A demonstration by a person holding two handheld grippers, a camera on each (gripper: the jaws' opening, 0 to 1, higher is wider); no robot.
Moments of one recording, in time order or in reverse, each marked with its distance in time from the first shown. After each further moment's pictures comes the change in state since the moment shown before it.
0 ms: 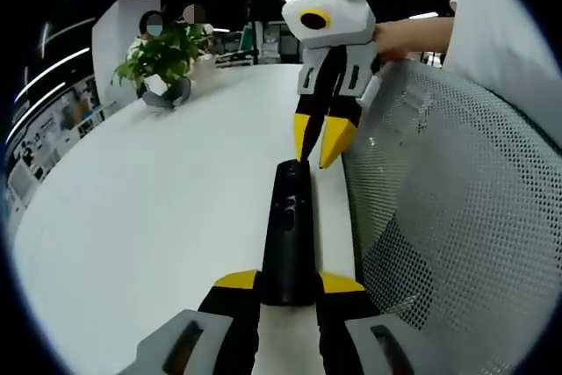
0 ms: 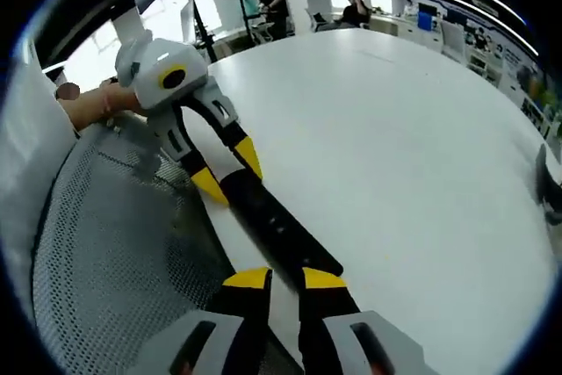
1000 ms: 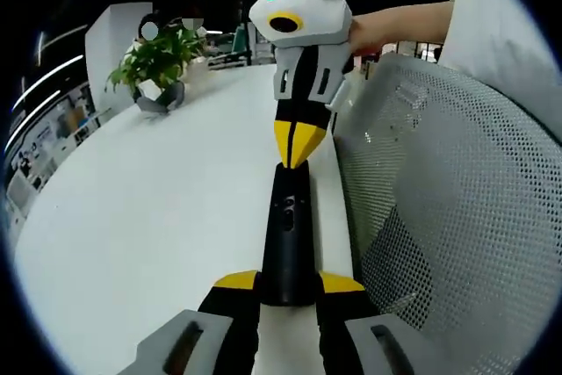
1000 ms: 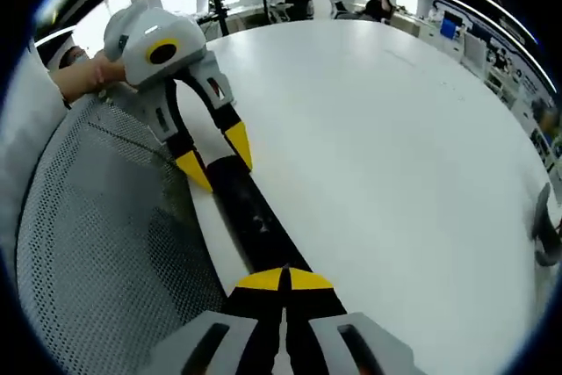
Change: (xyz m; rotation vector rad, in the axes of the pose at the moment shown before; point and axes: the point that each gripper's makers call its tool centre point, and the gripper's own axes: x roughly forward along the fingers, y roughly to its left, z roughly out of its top) left arm 0.004 0.000 -0.002 0.038 0.006 -0.012; right arm -0.003 -0.020 -0.010 -0.142 0.123 -0.036
